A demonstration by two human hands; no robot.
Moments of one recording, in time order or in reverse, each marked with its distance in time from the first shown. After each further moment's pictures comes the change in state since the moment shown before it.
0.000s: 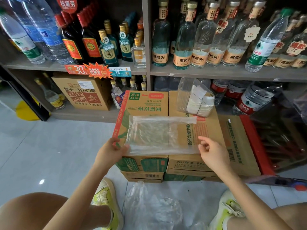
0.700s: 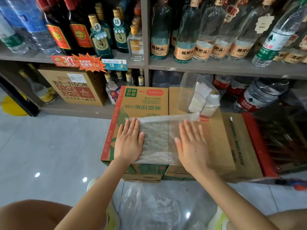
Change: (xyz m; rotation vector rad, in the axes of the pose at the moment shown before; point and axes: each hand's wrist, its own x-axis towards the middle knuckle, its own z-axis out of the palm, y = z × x) left_hand 0.064 0.012 0.070 0.670 0.123 0.552; right_hand 0.024 -0.046 0.049 -0.408 0.151 -0.410
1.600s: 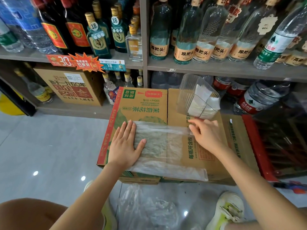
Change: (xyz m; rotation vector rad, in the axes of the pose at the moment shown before) left_hand 0.000 -0.009 0.000 0.057 -0.018 0.010; right_hand 0.060 0.076 -0.003 0.189 -0.097 0.048
